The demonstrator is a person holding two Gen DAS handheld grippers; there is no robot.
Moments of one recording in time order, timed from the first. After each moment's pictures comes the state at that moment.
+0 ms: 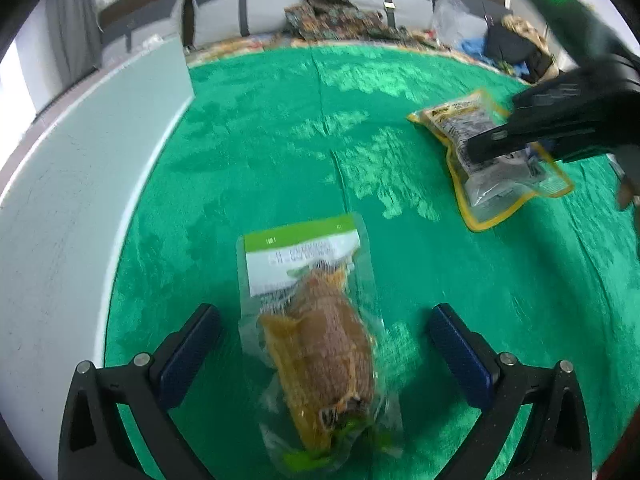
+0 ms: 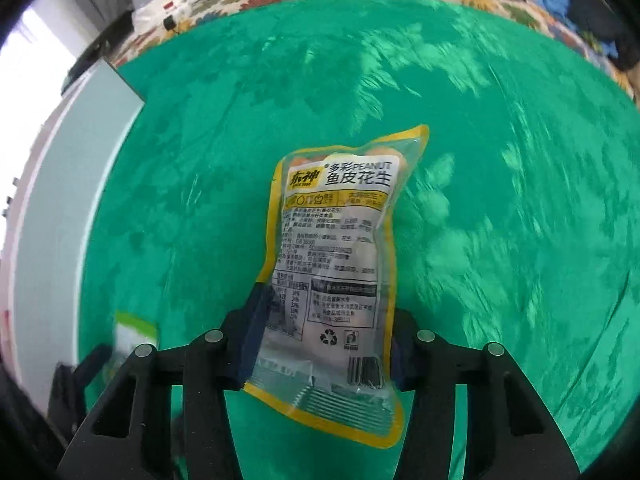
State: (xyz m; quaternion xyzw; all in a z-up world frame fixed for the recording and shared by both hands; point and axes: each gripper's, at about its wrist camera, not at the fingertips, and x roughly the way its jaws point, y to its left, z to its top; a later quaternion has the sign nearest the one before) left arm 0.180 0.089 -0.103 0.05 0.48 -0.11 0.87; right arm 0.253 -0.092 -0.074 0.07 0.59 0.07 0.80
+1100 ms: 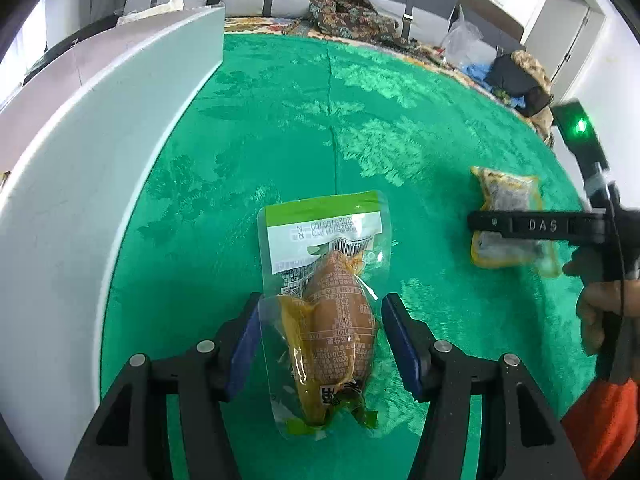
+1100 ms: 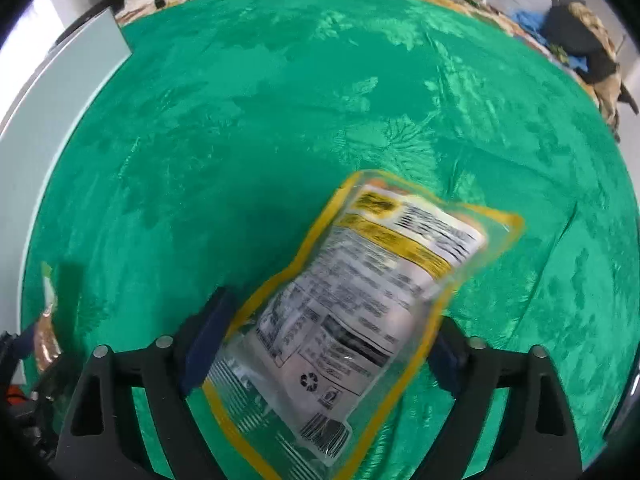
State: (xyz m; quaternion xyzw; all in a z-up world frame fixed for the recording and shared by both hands) left arm 0.122 0.115 -0.077 -0.06 0.49 -0.12 0.86; right arm 0.187 -0.110 -0.085 -0.02 0.59 0.02 0.81
